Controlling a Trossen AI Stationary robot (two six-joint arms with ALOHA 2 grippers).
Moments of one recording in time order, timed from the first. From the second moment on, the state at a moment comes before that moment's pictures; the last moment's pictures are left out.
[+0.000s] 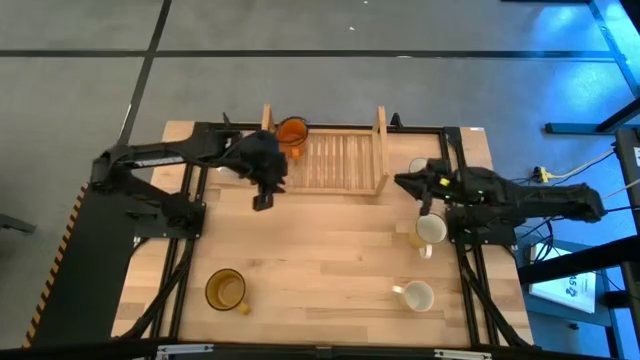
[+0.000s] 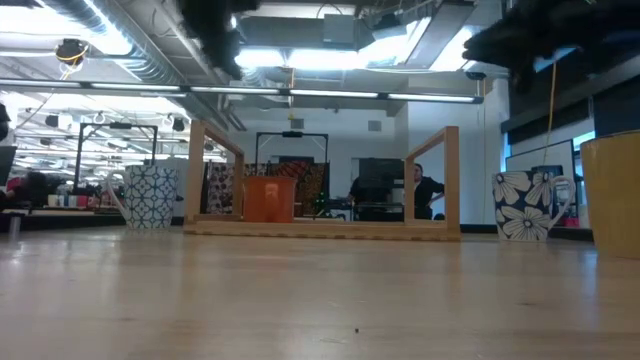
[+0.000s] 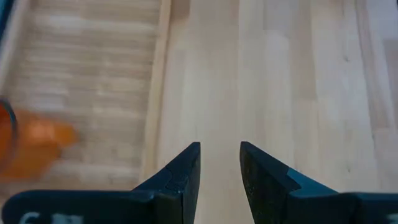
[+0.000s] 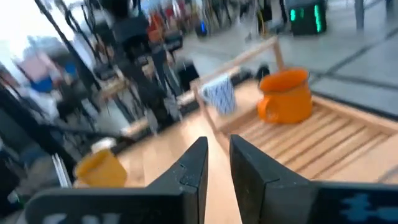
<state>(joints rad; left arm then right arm) 0.21 1.27 1.22 -0.90 0.13 0.05 -0.03 0.57 0.45 -0.01 0.20 0.46</state>
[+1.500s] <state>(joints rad) -0.37 1.15 1.11 -1.11 0.14 -0.70 0.39 1.46 1.12 -0.08 0.35 0.28</state>
